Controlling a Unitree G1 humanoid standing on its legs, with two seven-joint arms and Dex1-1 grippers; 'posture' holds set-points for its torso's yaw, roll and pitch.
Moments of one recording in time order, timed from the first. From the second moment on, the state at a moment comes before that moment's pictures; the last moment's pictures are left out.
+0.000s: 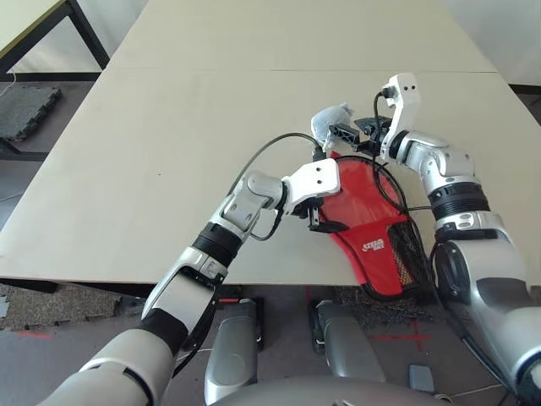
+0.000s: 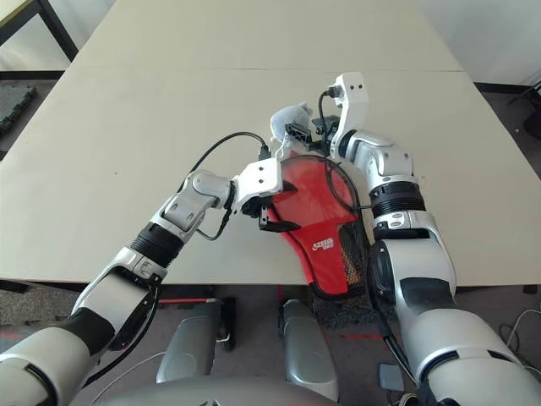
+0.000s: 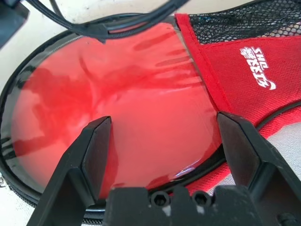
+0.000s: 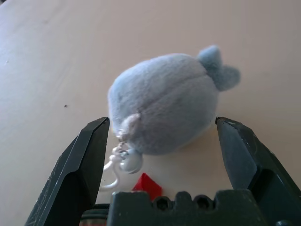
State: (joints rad) left arm -0.72 0.14 -0.40 0.42 0.07 0.17 -1.10; right arm -0.94 -0.32 -0.13 0.80 0.28 0.43 0.55
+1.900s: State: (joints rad) left arm -0.69 0.13 -0.42 0.33 0.04 0.22 -1.08; right arm -0.97 -0.48 -0.24 1.05 0.25 0.23 0.56
